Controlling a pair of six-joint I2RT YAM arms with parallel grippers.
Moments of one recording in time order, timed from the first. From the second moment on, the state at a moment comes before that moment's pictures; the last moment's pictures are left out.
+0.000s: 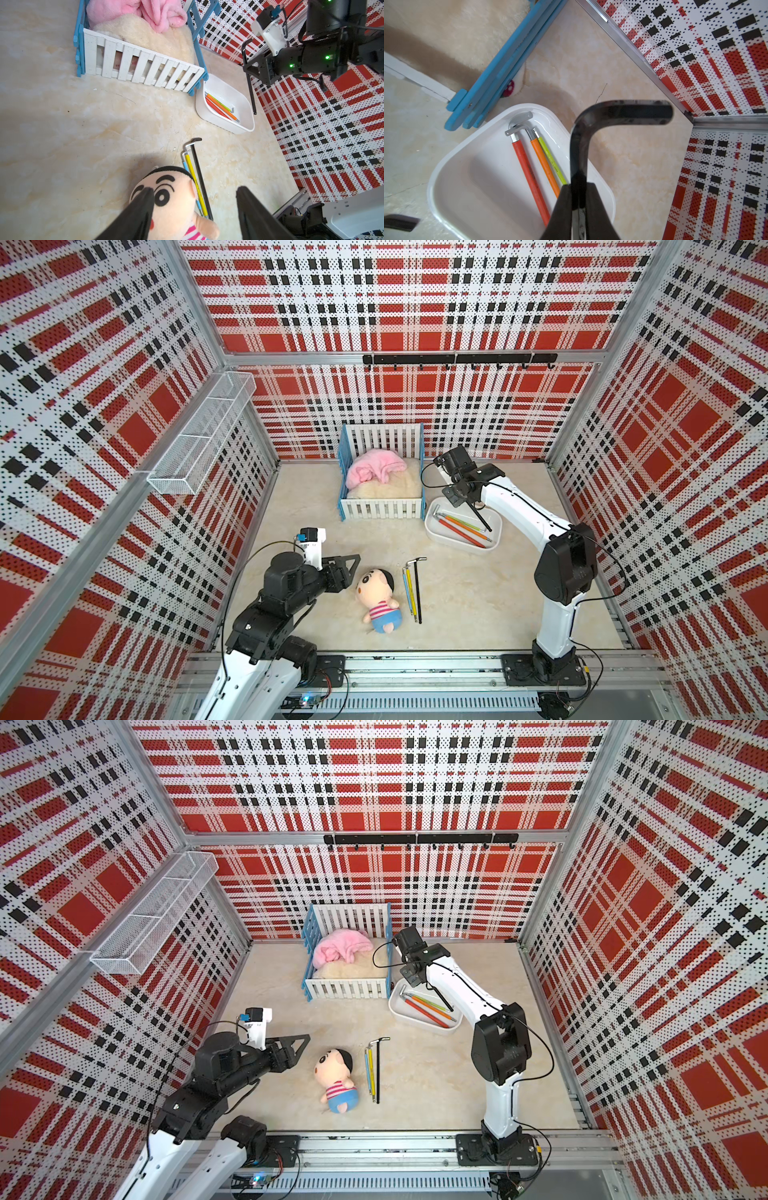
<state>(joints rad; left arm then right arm) -0.32 0.48 0.65 -0.62 0.28 -0.54 0.50 1.93 1.76 -0.80 0.38 -0.27</state>
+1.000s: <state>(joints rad) -0.30 0.50 0.65 -0.62 0.29 -0.53 0.55 2.06 1.55 -0.61 0.38 -0.43</state>
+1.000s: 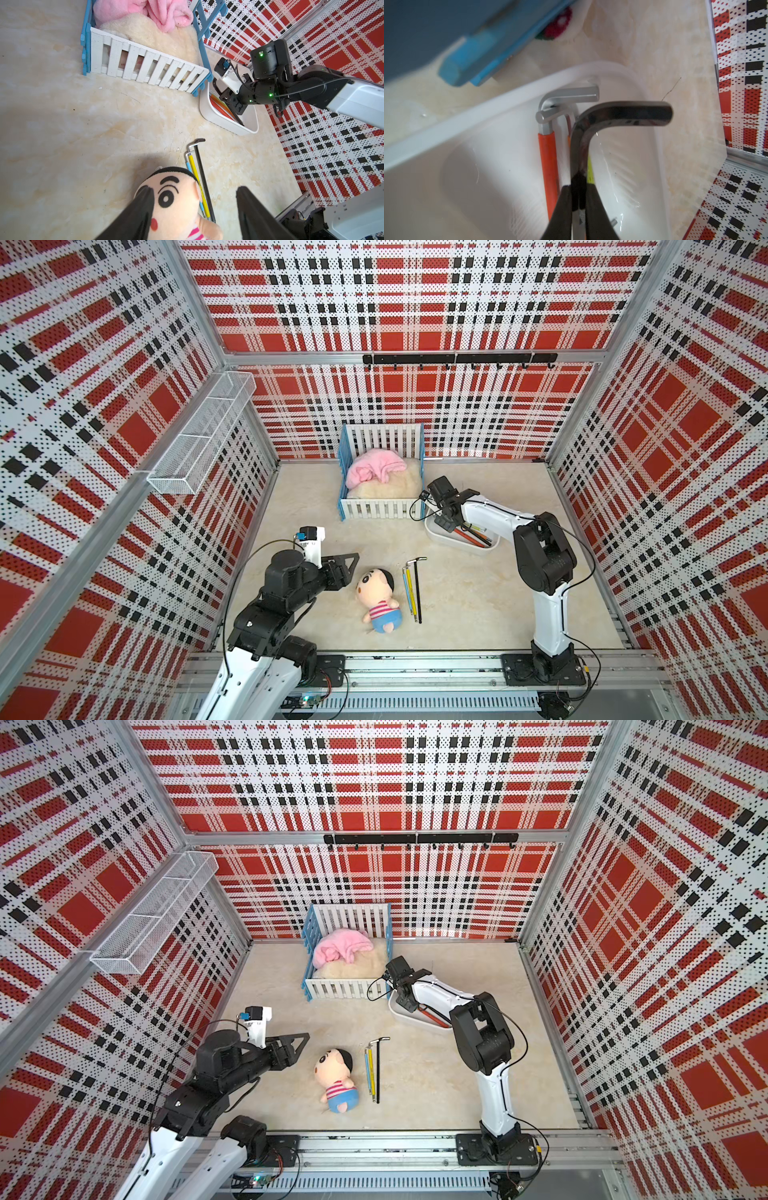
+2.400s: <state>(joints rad) -0.30 0.50 0.65 -0.62 0.29 -0.53 0.56 1.94 1.57 -0.68 0.26 -0.14</state>
